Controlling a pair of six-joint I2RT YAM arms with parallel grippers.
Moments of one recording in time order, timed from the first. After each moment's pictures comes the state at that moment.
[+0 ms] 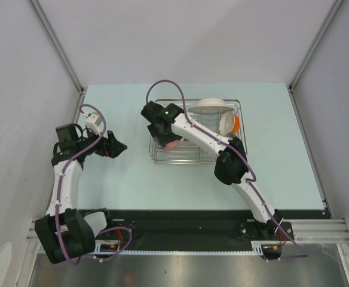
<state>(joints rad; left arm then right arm) 0.30 1.08 0.80 -0.44 0.86 0.23 0.89 2.40 2.42 -1.24 0.30 0.35</state>
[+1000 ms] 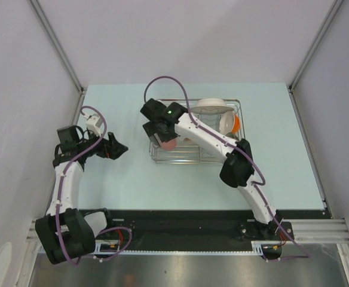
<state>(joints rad) 0.30 1.08 0.76 -0.42 0.87 0.21 0.92 2.34 2.39 -1.20 0.30 0.32</state>
